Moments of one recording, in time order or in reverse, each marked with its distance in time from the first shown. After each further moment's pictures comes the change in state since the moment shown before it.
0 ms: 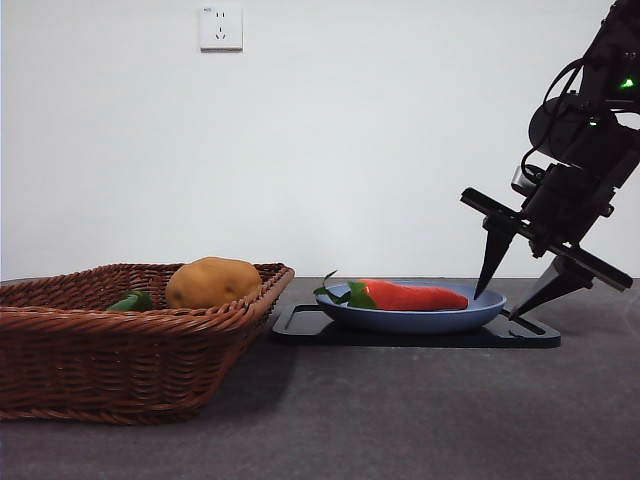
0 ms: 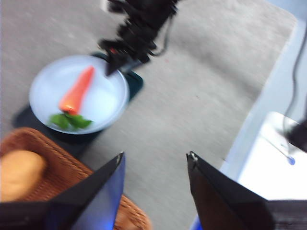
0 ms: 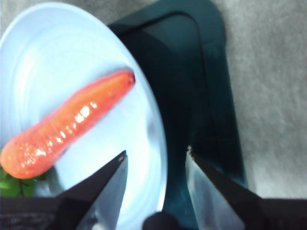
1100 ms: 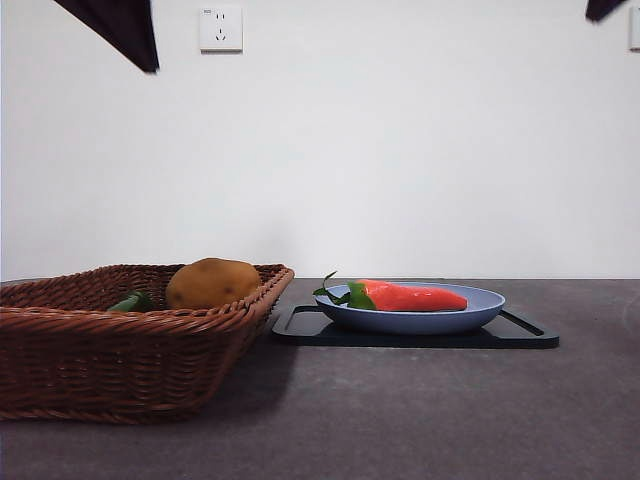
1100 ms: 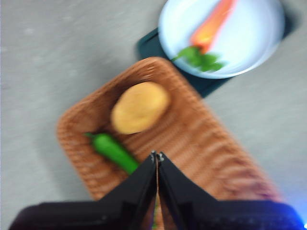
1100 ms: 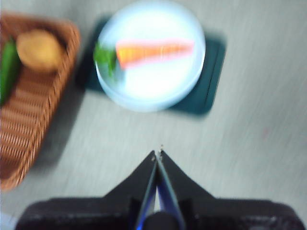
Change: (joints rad) left arm 0.380 0.164 -0.011 -0.059 -0.057 0.162; right arm 0.352 -0.864 -0.016 -0.552 0.475 -0.290
